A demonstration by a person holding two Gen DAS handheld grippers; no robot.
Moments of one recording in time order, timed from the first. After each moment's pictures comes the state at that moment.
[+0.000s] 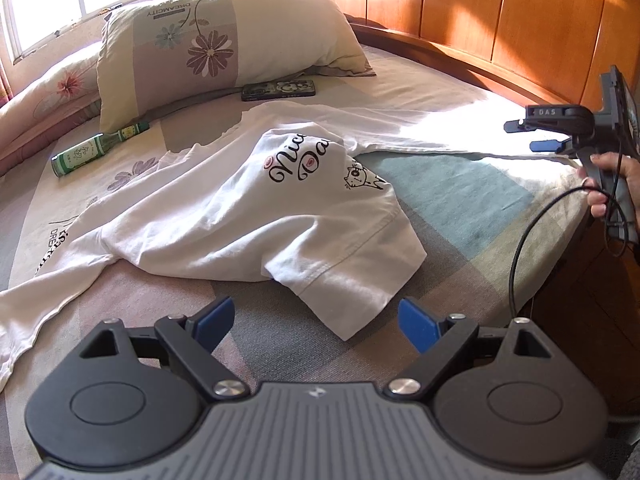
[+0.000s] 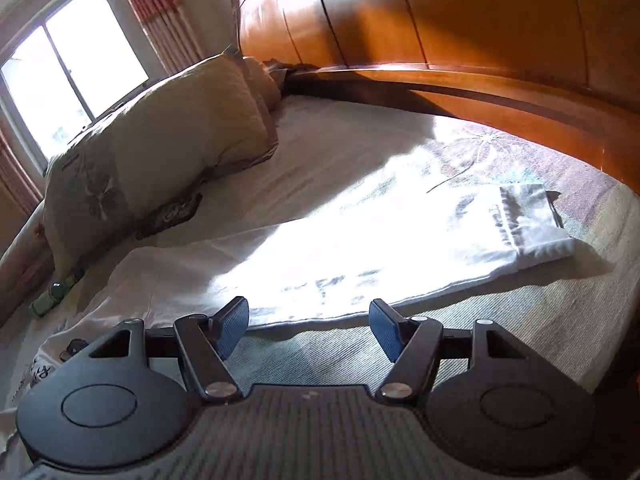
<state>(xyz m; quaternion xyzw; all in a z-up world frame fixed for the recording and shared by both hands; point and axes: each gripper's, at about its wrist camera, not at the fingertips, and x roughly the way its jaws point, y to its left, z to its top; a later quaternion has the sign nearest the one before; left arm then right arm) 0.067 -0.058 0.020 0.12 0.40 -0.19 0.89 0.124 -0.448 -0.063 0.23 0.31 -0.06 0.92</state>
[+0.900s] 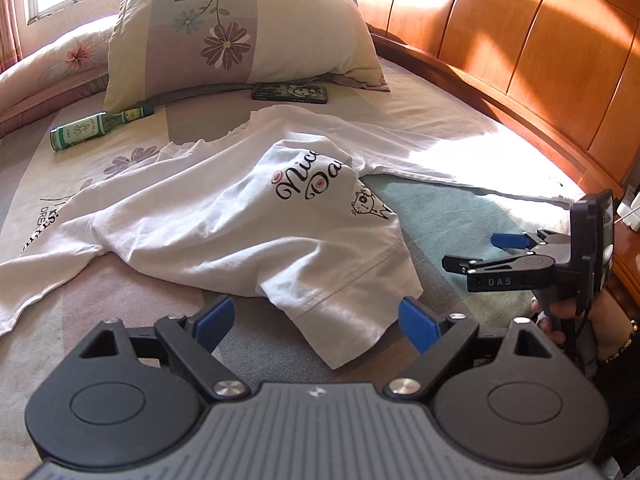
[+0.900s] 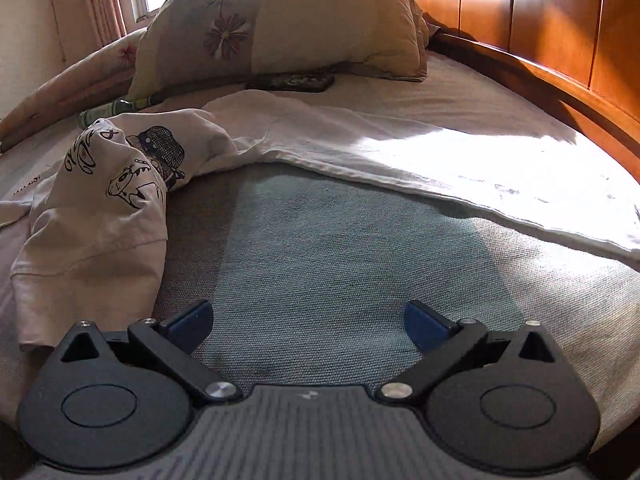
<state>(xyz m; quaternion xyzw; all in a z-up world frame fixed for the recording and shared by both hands) 0.099 -0.044 0.028 0.05 0.41 -0.19 0.89 0.109 -0.321 -0.102 0.03 0.37 0.05 0.93</state>
